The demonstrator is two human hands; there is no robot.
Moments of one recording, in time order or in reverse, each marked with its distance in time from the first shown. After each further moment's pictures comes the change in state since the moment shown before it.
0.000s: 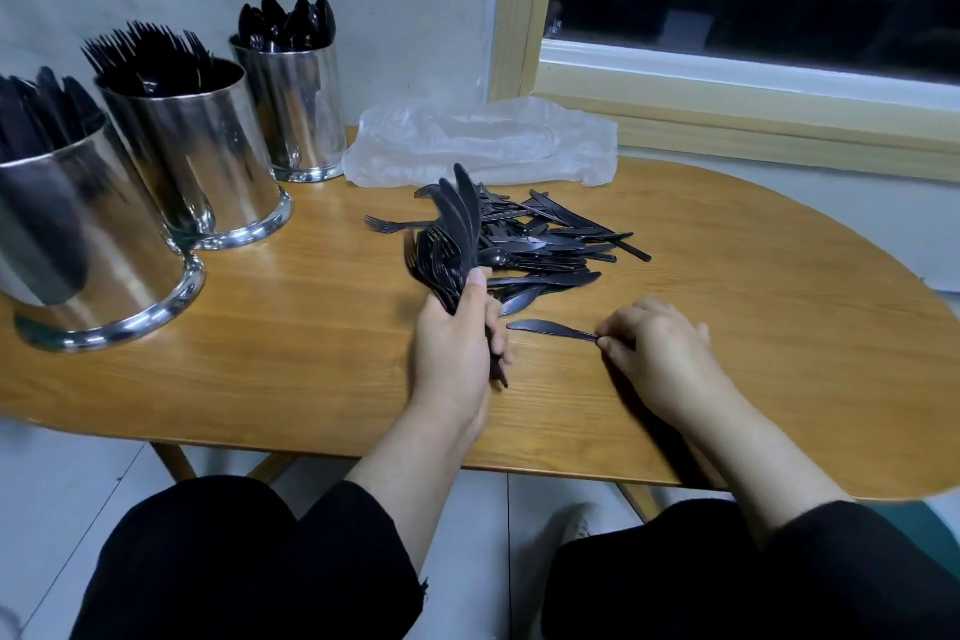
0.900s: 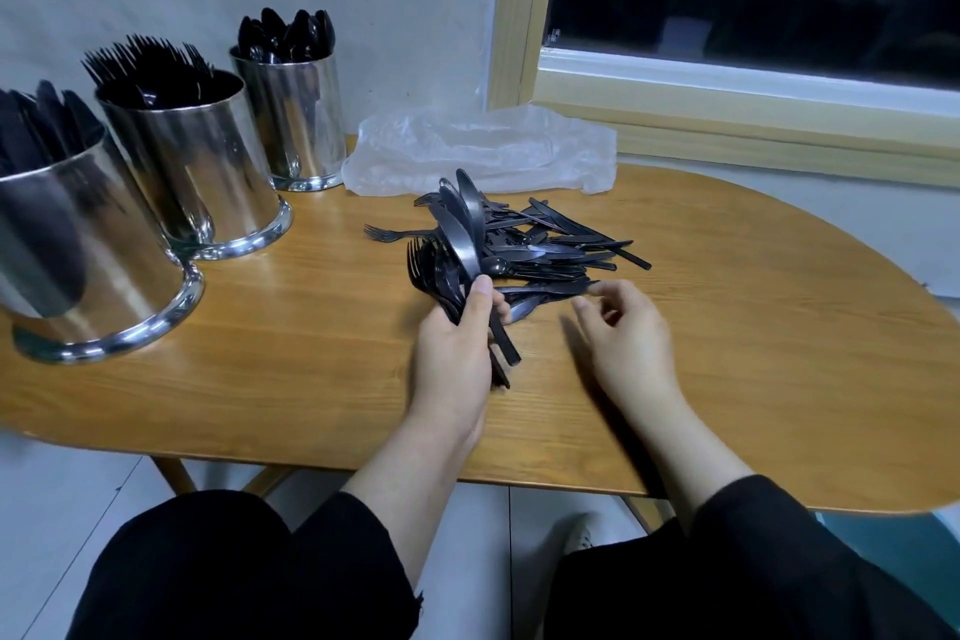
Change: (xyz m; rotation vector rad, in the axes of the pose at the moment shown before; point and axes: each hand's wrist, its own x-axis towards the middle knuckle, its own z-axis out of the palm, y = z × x) left_hand 0.003 -0.001 -0.003 0.131 -0.022 0.045; right_hand 0.022 -0.034 0.023 0.587 0.314 0.176
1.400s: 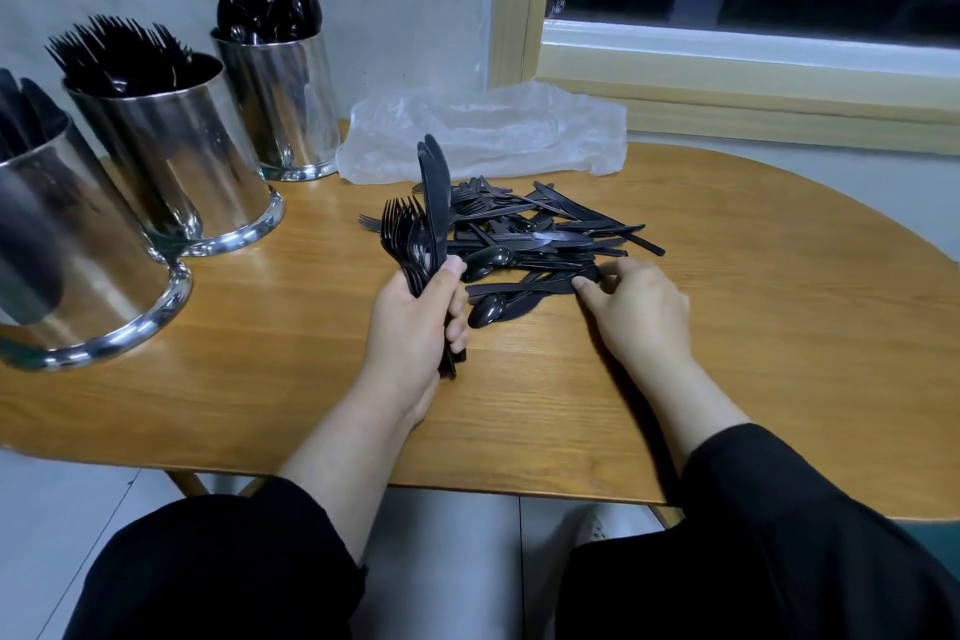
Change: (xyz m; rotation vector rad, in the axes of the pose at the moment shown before) left_hand 0.036 0.011 -0.033 0.027 -0.121 -0.011; right_hand 0.045 0.025 0.015 -0.441 -0.028 0.016
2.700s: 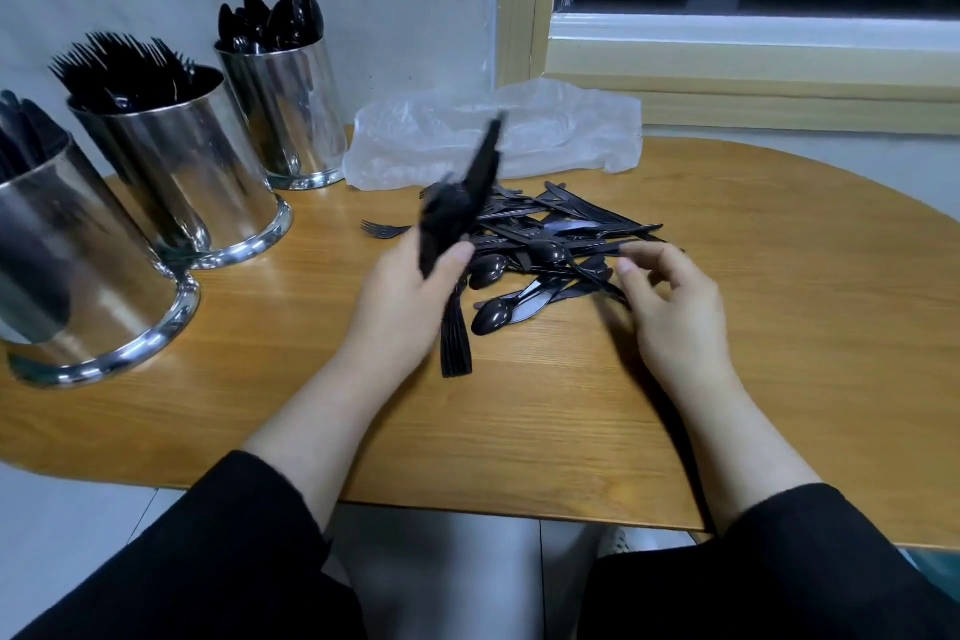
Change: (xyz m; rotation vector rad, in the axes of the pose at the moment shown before) left_hand 0.025 0.029 -0.009 0.769 0.015 0.322; right_hand -0.010 0.005 -0.013 0.636 0.106 -0.124
